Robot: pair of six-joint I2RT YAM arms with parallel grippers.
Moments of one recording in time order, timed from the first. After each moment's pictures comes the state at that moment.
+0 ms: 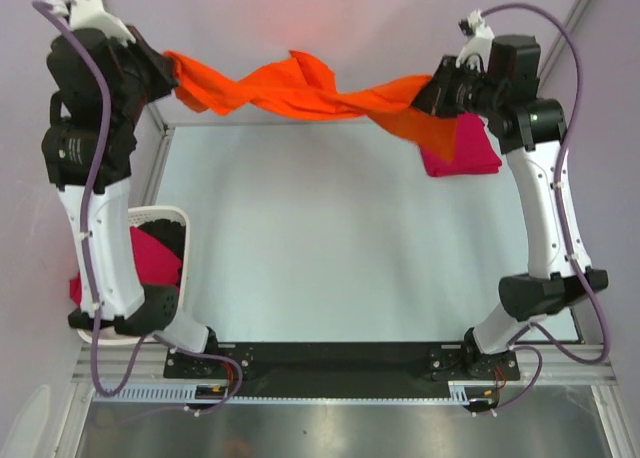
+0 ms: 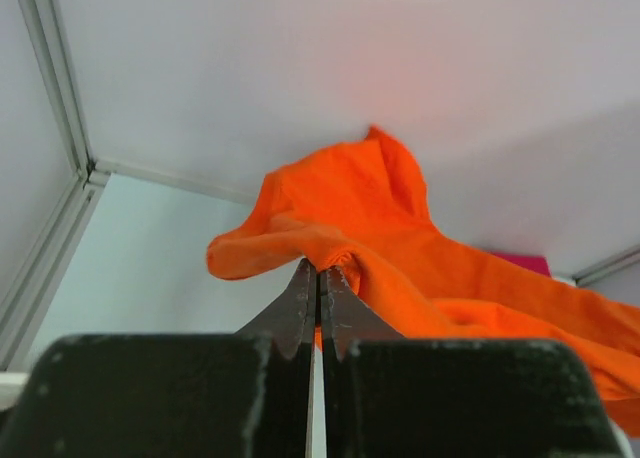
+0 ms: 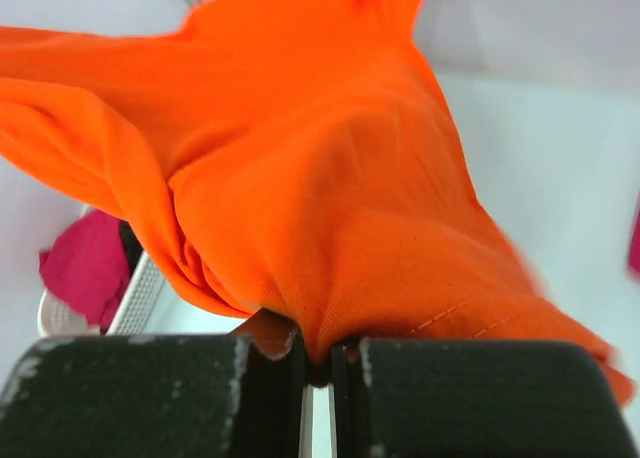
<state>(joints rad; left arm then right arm) -0.12 1.59 2.50 -1.00 -0.13 -0.35 0.19 1.65 2.17 -0.85 -0.45 0.30</state>
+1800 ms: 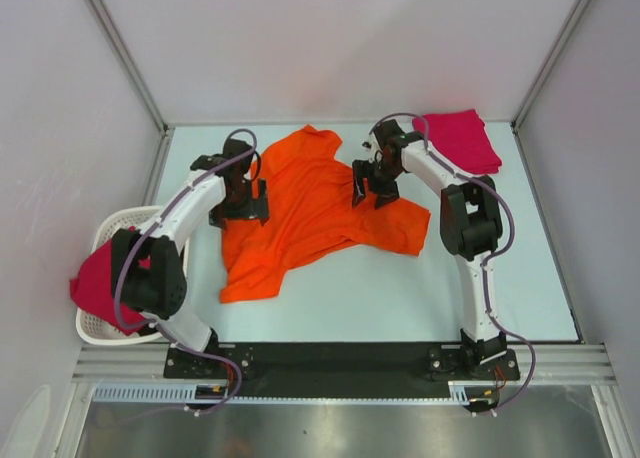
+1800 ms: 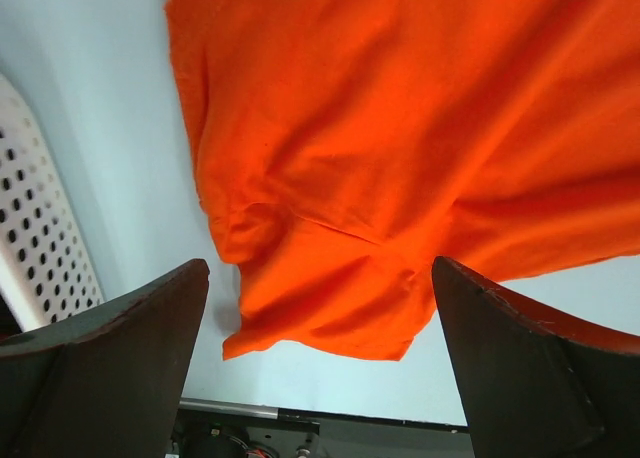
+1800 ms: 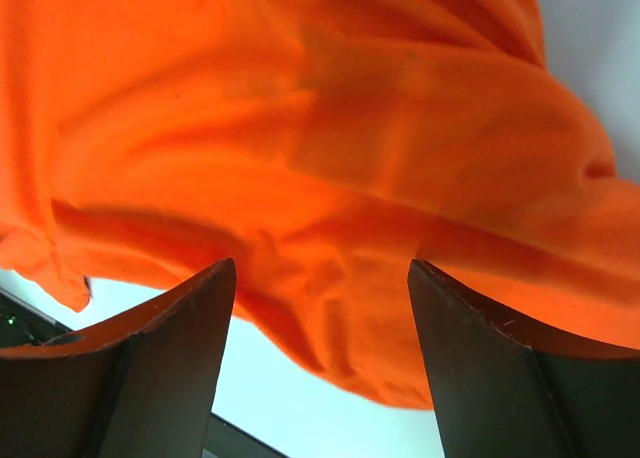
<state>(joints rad) -0.26 1.65 1.33 -0.98 -0.15 -0.36 0.36 2.25 1.90 -0.89 -0.37 0.25</state>
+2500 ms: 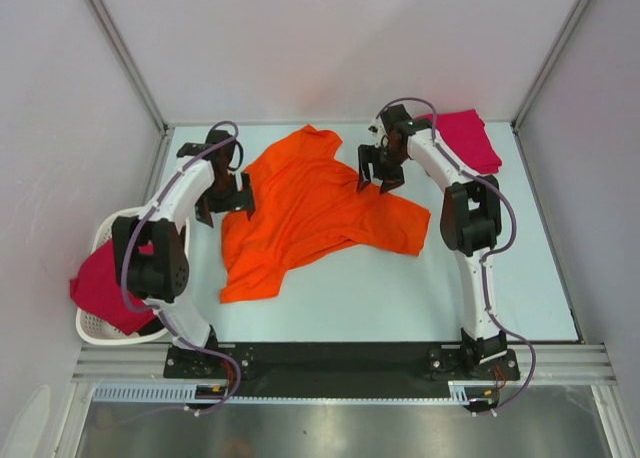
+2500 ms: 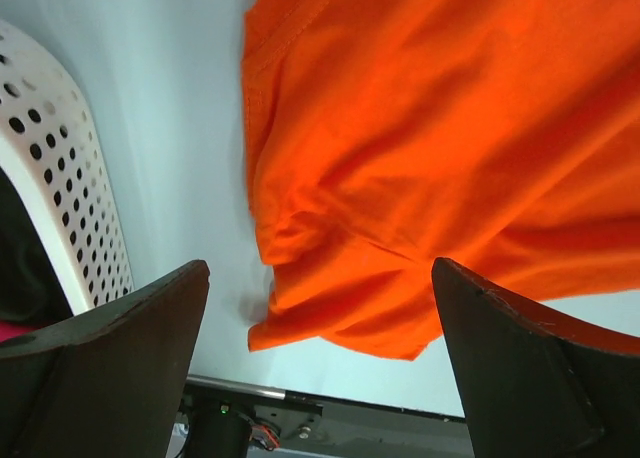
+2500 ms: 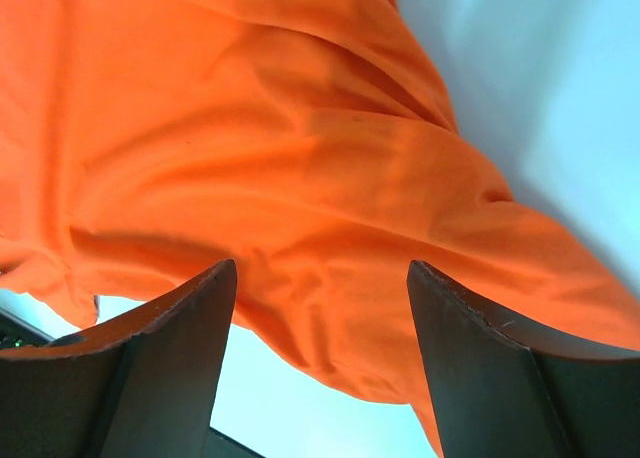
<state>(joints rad) -0.13 1.74 1.46 -1.09 -0.13 -0.35 0.32 2.30 2.08 -0.99 -0.34 0.23</state>
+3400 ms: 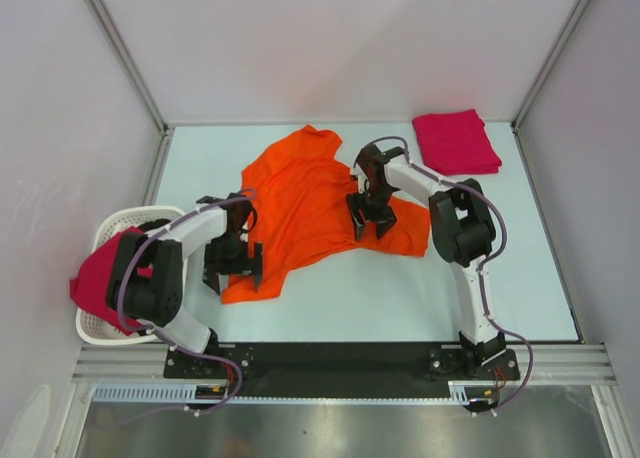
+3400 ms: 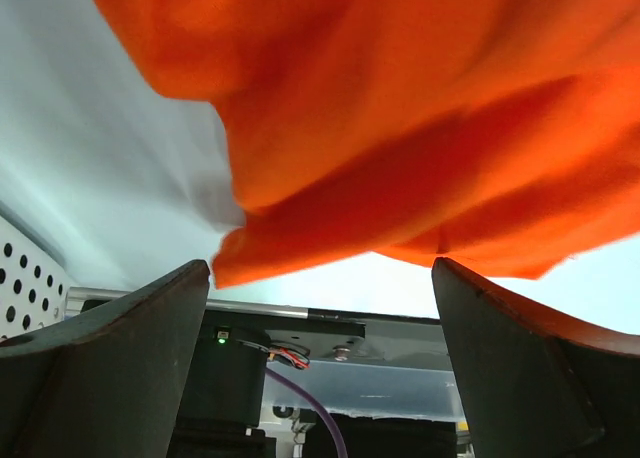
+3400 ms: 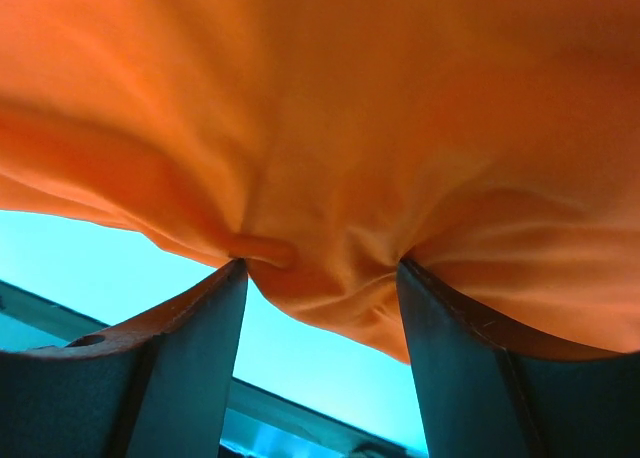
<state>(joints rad) -0.24 1.59 0.94 -1.06 -0.01 -0.36 0.47 2.23 1.79 -1.05 -0.29 0.17</state>
